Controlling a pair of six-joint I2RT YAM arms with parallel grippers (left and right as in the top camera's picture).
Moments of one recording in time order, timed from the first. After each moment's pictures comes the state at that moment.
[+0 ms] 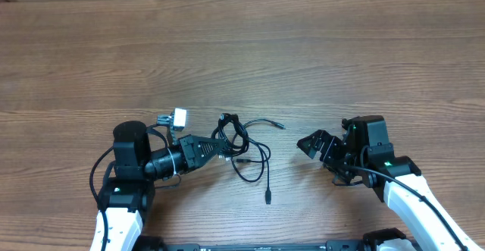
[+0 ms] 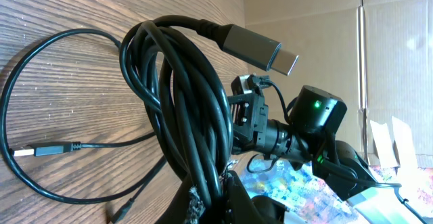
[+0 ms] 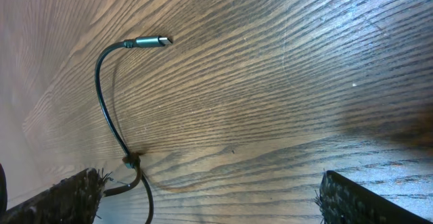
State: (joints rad) left arm -0.04 0.93 0.44 -0.12 1.02 -0.82; right arm 0.17 1.16 0.51 -0.43 -0.46 0.75
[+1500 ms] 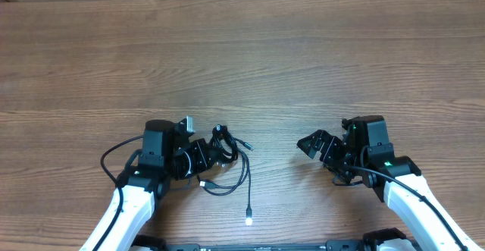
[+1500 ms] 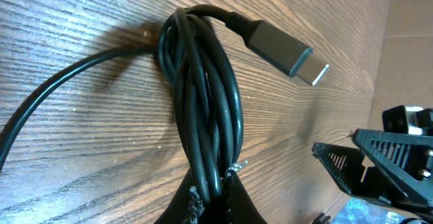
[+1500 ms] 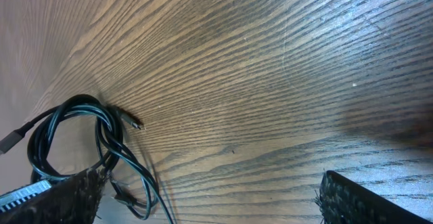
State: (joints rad) left arm -0.19 1.15 0.45 -0.23 0.59 -0.69; right arm 0.17 1.16 0.51 -0.43 -0.46 0.75
